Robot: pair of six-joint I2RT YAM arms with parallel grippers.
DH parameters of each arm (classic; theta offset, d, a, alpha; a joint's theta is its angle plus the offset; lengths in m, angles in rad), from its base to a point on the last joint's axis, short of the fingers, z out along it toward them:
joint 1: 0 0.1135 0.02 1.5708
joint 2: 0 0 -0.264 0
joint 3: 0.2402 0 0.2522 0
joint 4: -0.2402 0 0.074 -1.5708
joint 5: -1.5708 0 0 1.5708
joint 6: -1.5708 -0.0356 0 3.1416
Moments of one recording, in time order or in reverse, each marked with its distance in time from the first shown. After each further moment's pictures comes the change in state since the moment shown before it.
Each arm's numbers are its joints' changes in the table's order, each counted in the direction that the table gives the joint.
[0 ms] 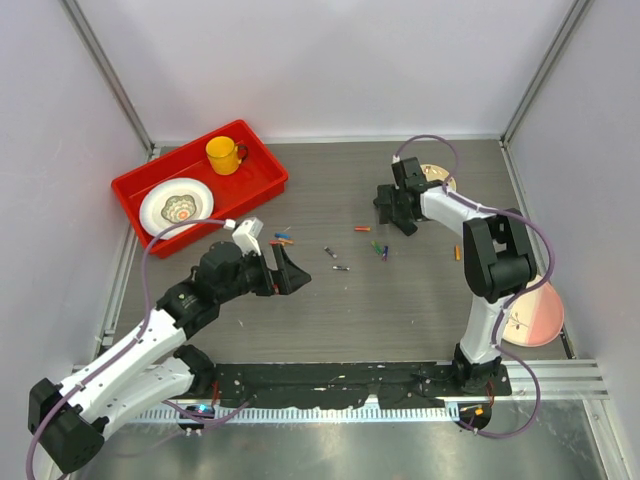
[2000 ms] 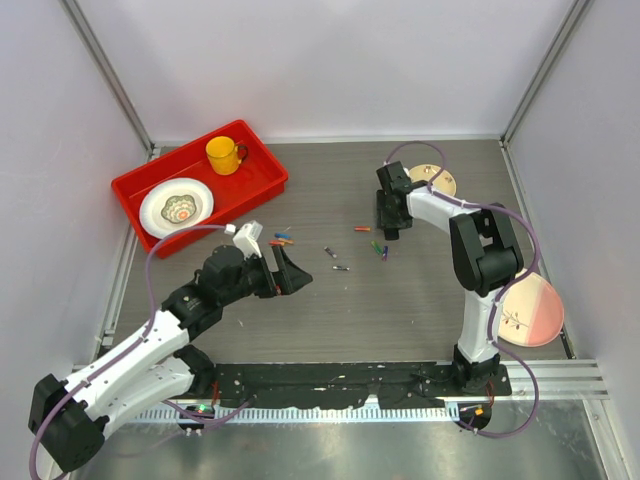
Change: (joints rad) left arm 0.000 -0.010 -0.069 0.089 -0.004 0.079; right arm 0.066 -0.094 0.059 -0.057 -0.017 -0.121
